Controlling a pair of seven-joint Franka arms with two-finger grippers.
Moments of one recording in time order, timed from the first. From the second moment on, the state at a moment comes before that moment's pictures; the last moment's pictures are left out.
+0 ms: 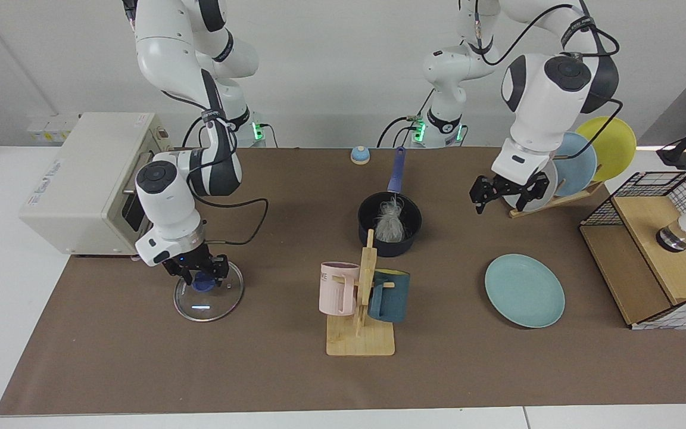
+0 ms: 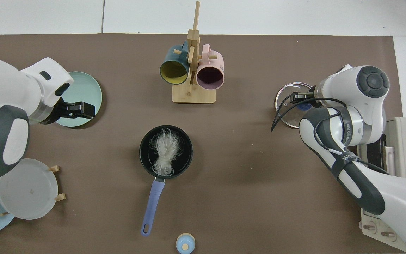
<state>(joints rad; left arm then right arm) 0.22 0.06 -0.38 -1.77 0.08 1.87 -0.16 -0.02 0.41 0.06 -1.82 -0.07 2.37 0.18</state>
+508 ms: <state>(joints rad) 0.26 0.00 -0.33 -1.73 0.08 1.76 0.00 -0.01 0.40 0.07 -1.80 -0.07 2.37 0.18</state>
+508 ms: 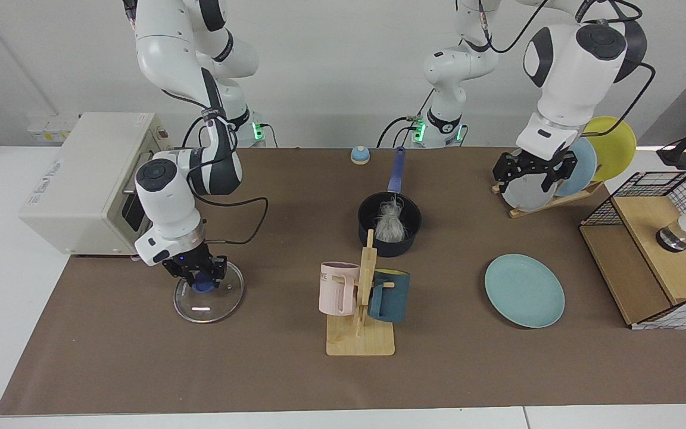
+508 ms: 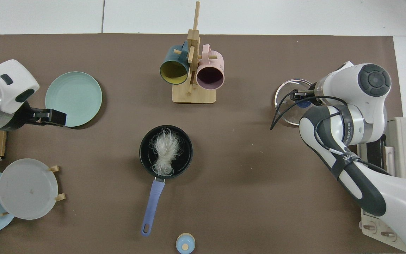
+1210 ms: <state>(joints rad) -0.15 0.00 0.11 -1.63 0.06 1.70 0.09 0.03 0.08 0.21 -1.80 -0.07 1.97 0.32</state>
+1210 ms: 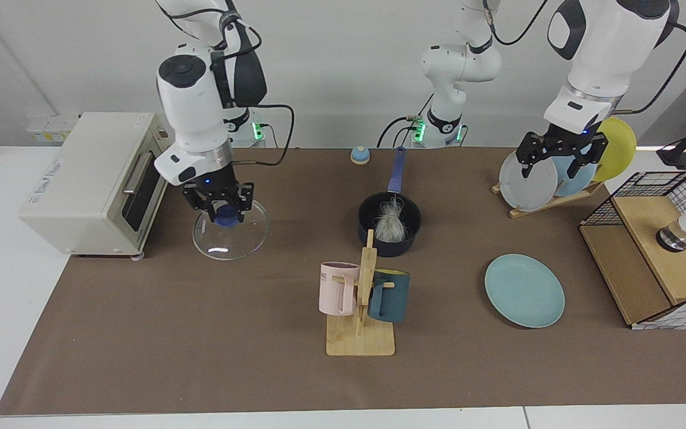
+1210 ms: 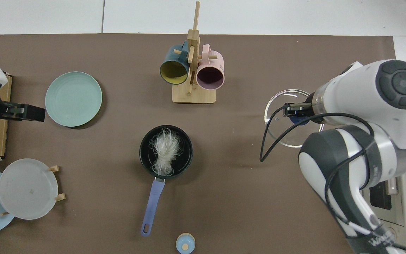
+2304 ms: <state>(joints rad) -0.15 0.01 0.12 -1.62 0.01 1.72 0.09 0.04 0.41 0.95 -1.58 -0.57 1.84 1.30</state>
